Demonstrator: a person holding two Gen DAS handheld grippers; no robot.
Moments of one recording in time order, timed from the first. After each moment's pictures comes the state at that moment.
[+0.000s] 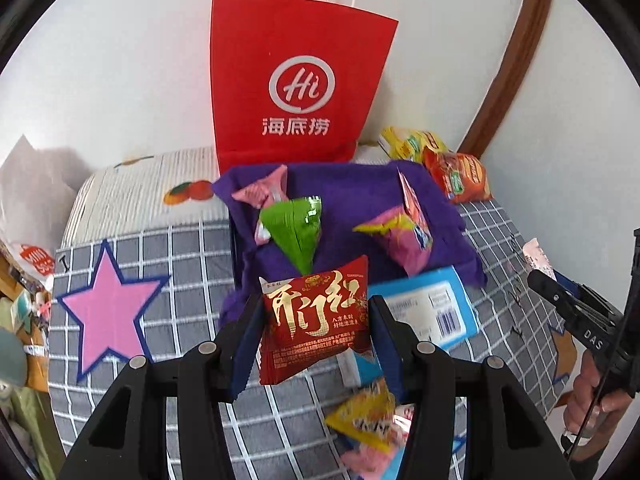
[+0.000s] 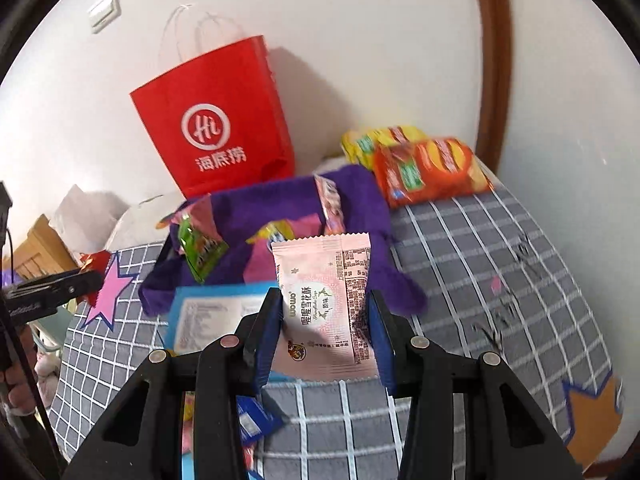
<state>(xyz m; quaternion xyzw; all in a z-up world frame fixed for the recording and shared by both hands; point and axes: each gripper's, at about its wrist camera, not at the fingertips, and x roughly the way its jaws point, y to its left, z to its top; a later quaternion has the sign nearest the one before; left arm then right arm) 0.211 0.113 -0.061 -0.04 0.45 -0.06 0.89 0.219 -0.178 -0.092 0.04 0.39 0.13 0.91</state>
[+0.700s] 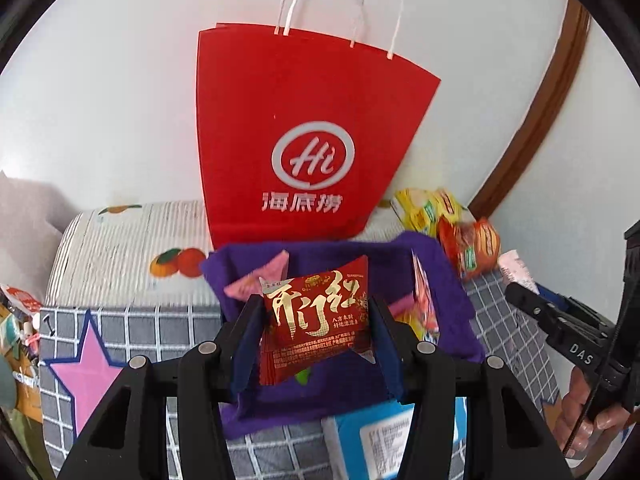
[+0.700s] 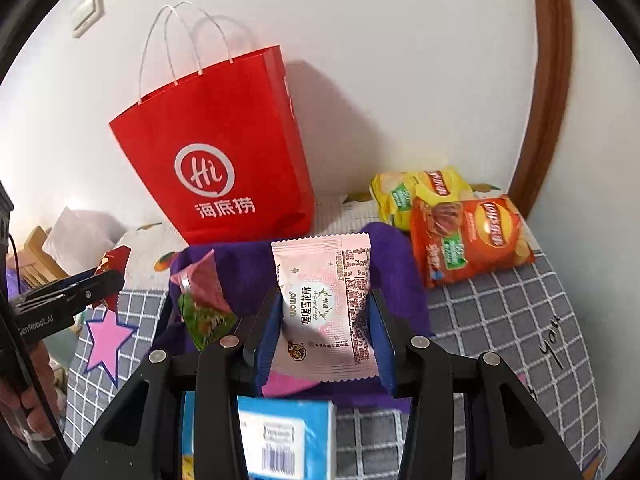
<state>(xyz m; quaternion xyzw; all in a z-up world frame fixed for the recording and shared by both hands) 0.303 0.118 -0.037 -0.08 0.42 -0.05 0.90 0.333 -0.147 -0.064 0.04 0.41 0.15 0.90</state>
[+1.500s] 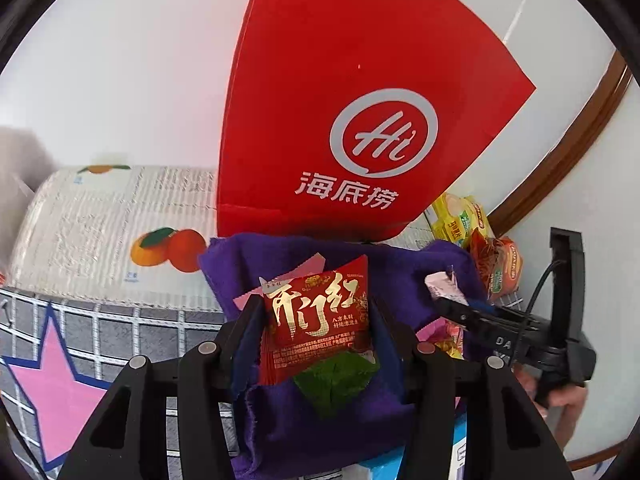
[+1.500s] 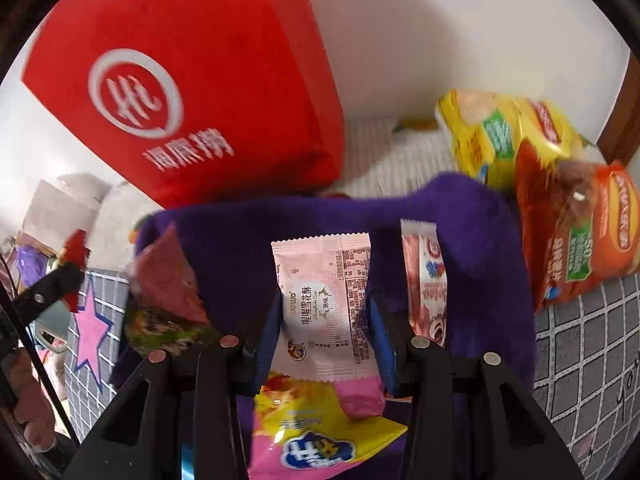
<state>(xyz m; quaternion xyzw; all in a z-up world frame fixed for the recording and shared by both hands) 0.354 0.157 -0.096 -0.15 0.45 -0.05 0.88 0.438 -0.100 -0.171 0.03 0.53 0.21 0.82</state>
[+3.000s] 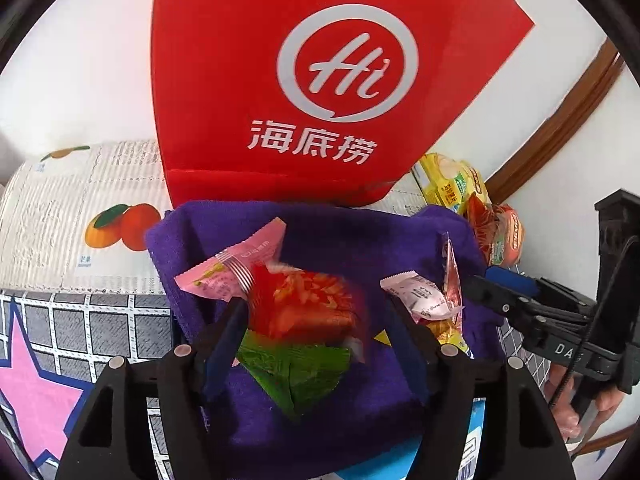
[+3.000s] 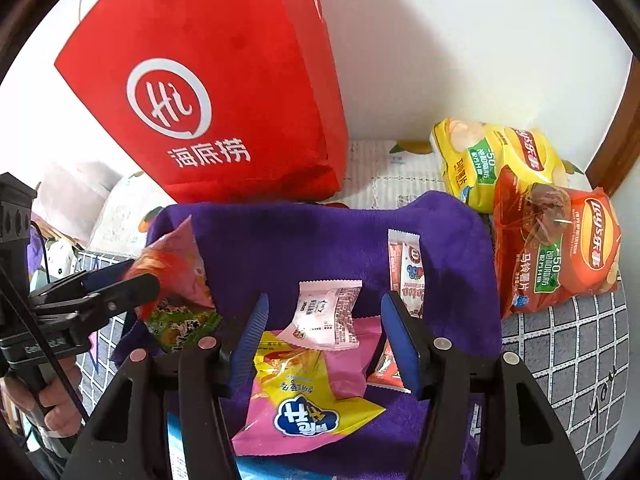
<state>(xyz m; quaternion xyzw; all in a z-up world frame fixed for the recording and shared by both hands) 0.367 0.121 -0.122 -0.13 0.49 -0.08 0.86 0.420 -0.108 -0.138 0.00 0.49 0.22 0.84</state>
